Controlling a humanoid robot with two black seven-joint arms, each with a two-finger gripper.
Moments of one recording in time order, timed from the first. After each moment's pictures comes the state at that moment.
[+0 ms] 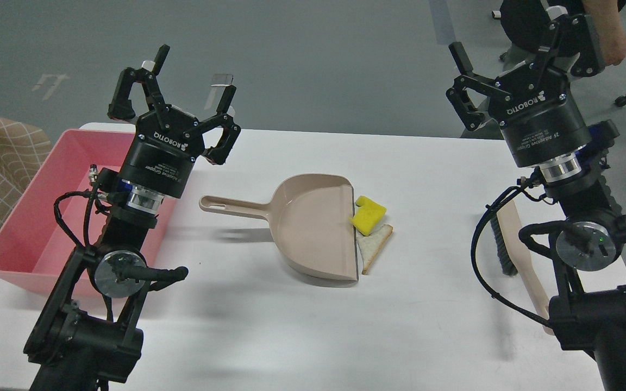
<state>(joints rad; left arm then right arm) -0.12 -0.01 -1.48 -1.59 0.55 -0.39 -0.13 0.35 0.00 1.51 1.50 -0.67 0.49 0.05</state>
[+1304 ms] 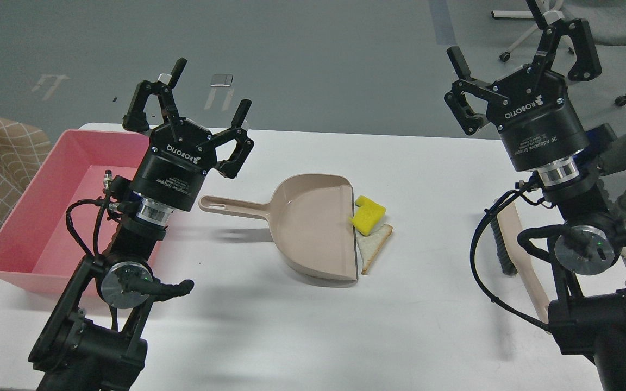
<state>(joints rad) -0.10 -0.01 -1.45 -1.59 0.55 -0.44 -0.13 0.33 0.00 1.50 1.50 -0.67 0.49 0.05</state>
